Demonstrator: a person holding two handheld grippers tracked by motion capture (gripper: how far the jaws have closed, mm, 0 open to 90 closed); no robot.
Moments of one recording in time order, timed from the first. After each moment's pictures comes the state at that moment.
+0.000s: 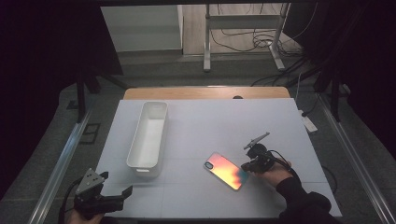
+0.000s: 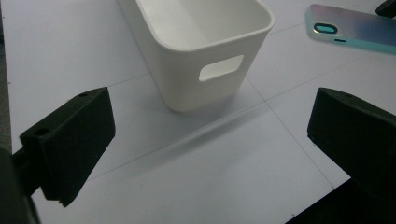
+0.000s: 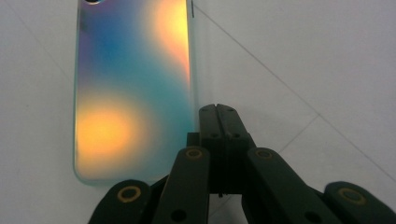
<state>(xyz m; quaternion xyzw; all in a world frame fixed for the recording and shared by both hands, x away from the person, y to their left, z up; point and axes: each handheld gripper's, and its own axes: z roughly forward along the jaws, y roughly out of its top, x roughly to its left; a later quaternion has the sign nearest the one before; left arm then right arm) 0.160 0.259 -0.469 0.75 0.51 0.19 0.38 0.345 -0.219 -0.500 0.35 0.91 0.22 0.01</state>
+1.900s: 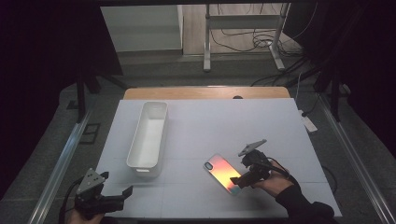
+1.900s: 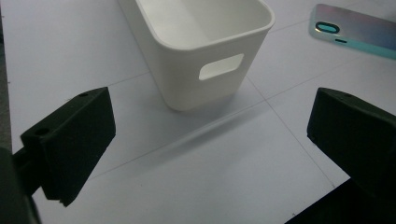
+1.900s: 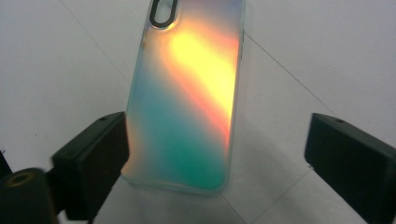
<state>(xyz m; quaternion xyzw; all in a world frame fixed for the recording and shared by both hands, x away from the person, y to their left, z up) 0.161 0.258 -0.469 0.75 0.51 0.19 0.38 0.309 -0.197 -0.478 0.32 0.91 0.25 0.05</state>
